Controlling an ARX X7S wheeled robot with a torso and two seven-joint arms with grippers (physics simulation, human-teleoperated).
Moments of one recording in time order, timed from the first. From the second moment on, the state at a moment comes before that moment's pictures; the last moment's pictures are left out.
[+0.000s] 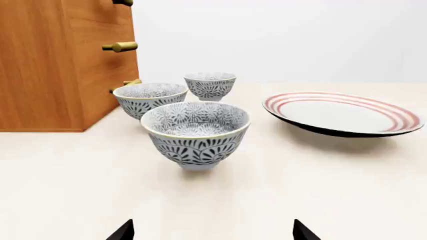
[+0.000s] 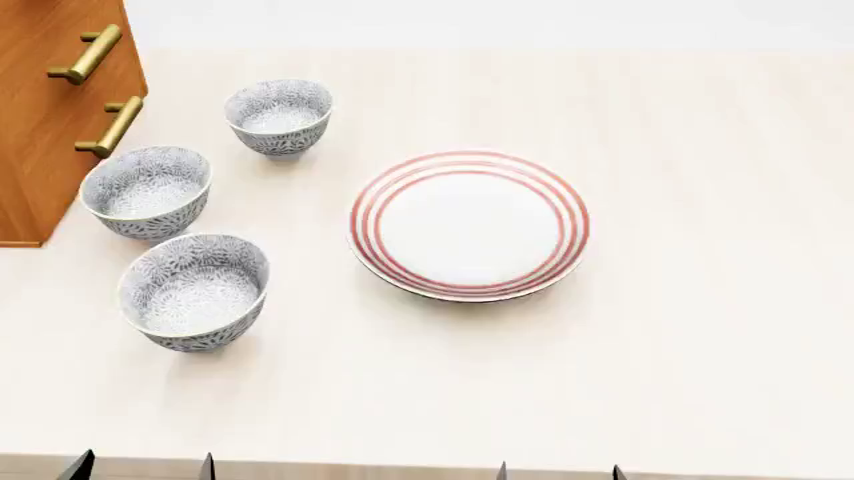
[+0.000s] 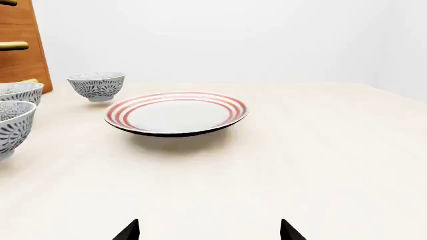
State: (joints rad) left arm 0.00 0.00 0.00 0.00 0.00 0.00 0.00; right arm 0.00 0.00 0.00 0.00 0.00 0.00 0.00
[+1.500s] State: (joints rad) left arm -0.02 -0.11 0.15 -0.02 -0.05 -0.02 -0.15; right arm 0.02 0.10 -0.12 0.04 0.12 -0.04 0.14
